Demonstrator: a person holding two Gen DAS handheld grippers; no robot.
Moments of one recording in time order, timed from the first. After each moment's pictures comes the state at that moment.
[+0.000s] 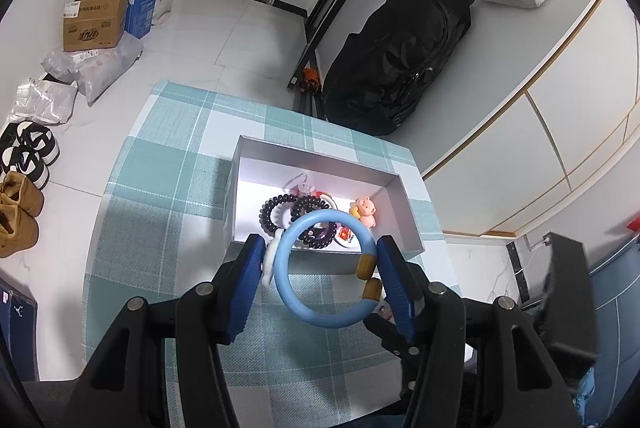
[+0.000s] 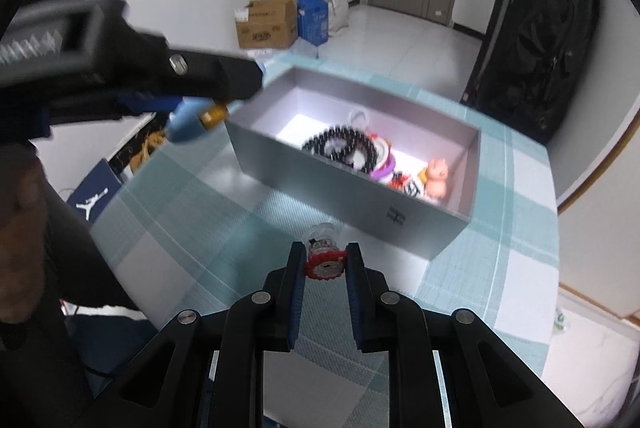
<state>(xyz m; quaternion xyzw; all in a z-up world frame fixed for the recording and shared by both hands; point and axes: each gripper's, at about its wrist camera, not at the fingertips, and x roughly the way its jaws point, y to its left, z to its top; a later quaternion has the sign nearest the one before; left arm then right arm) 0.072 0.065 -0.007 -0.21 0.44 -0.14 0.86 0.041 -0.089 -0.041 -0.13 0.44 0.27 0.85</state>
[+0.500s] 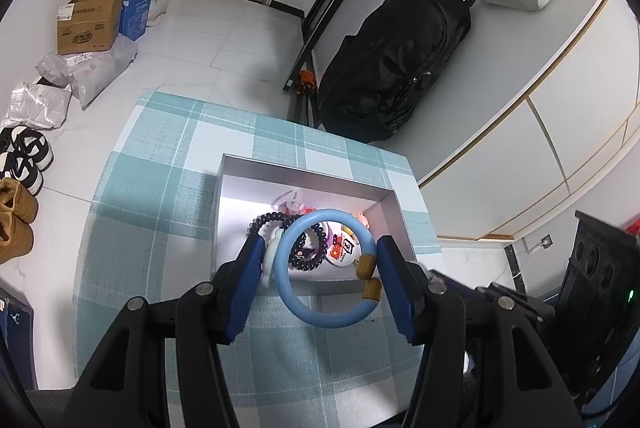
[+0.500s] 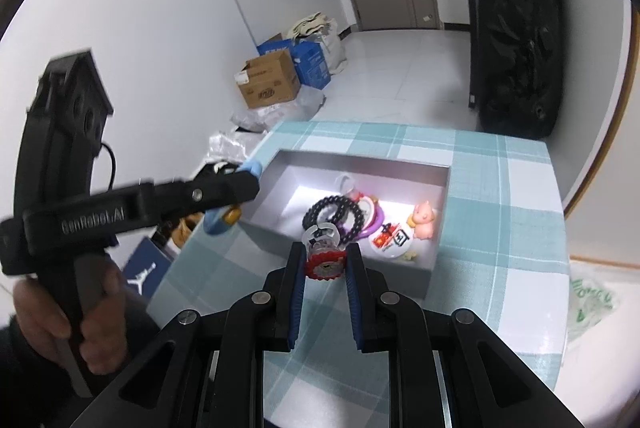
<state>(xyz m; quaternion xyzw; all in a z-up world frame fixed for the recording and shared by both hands) 0.093 0.056 -0.005 -0.21 0.44 -0.14 0.86 0.076 -0.130 -0.007 0.03 0.42 0.29 0.86</state>
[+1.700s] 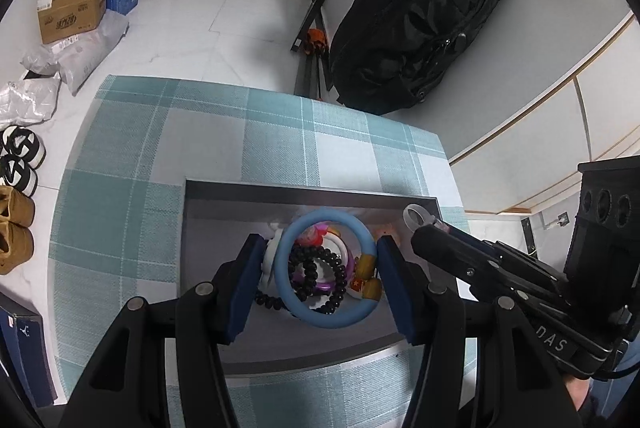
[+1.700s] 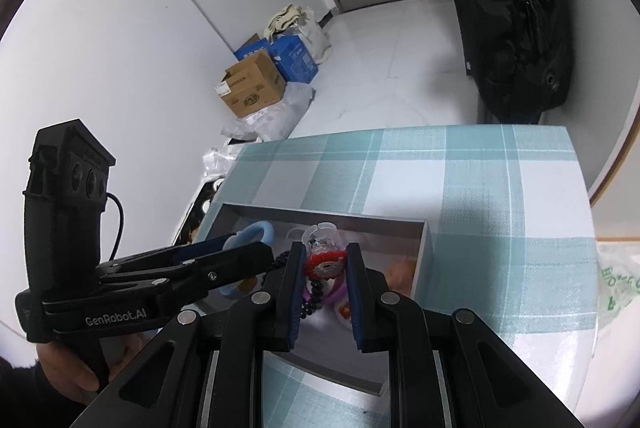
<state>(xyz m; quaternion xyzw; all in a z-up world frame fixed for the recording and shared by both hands) 0.156 0.037 -0.037 -0.18 0.52 -0.13 0.83 0.164 -0.139 -0.031 0.10 0.47 0.29 0.83</state>
